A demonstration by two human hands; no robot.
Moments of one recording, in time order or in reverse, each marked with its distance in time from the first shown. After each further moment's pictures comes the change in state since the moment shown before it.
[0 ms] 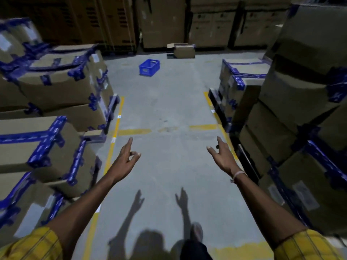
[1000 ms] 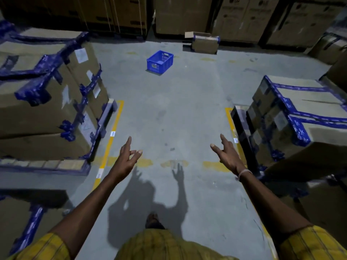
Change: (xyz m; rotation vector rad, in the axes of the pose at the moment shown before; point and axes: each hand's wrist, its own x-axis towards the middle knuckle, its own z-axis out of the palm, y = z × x) left_hand 0.700 -0.149 -0.098 -0.175 0.095 -0.202; right_hand 0.767 -0.105 0.123 -0.043 -0.164 0.017
